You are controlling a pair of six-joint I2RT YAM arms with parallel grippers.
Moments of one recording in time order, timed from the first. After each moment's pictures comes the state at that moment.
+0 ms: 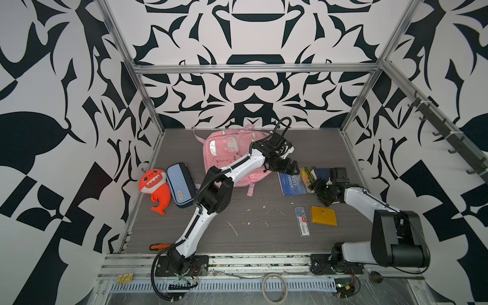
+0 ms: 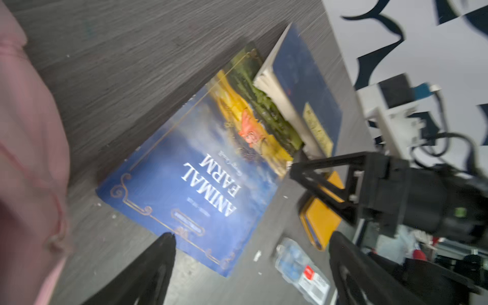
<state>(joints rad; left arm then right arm) -0.79 2.38 2.17 -0.74 0.52 -0.30 -0.07 1.38 0.63 -0.34 -0.25 0.84</state>
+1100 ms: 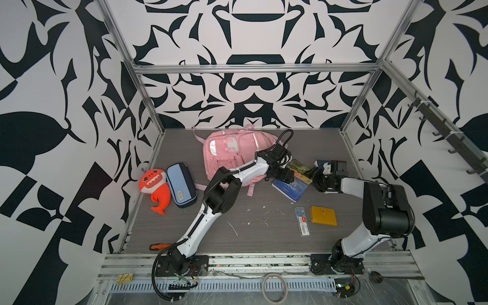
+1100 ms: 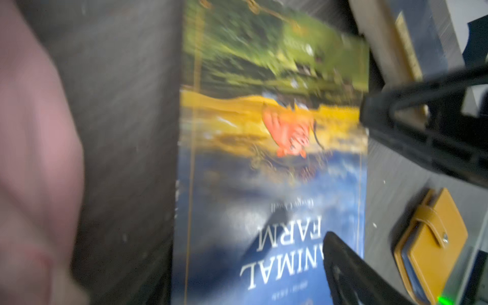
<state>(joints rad) -0.83 2.43 2.02 -0.63 0.35 -0.27 -0.12 1.69 0.73 0.06 -0.56 0.75</state>
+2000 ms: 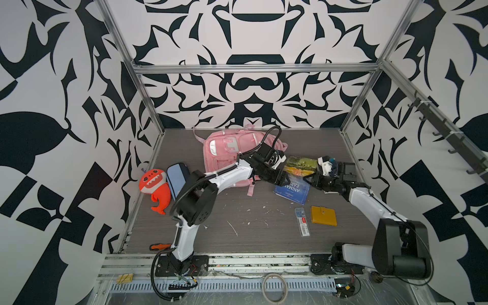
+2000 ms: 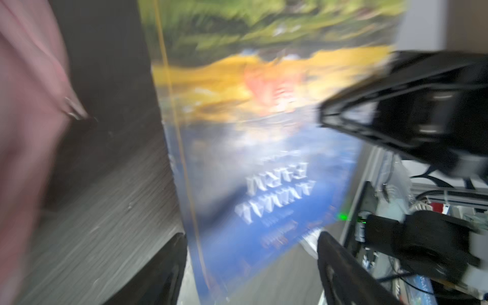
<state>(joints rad) -0.80 1.93 1.58 -0.47 0.51 -0.28 -0.07 1.24 0.72 -0.27 -0.72 0.29</state>
